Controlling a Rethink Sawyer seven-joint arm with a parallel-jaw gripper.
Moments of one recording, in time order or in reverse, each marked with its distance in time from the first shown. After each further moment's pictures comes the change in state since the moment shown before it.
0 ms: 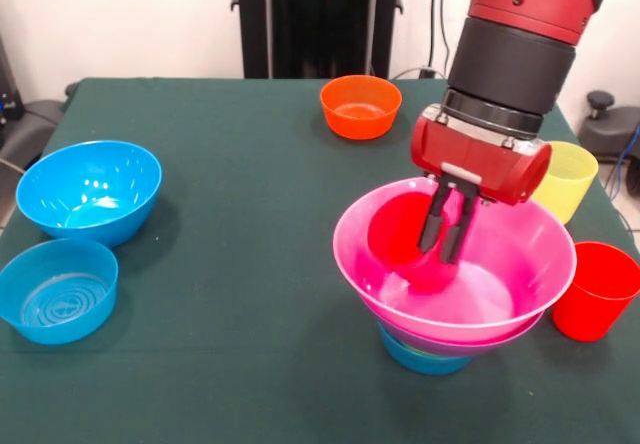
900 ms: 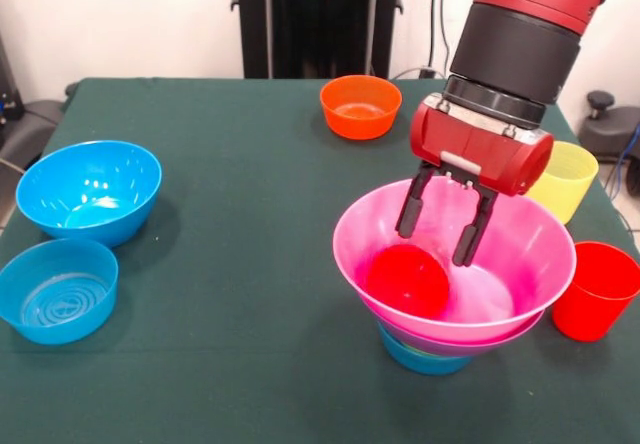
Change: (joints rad) arm 0.031 0.014 -0.067 0.000 0.054 -0.022 0.000
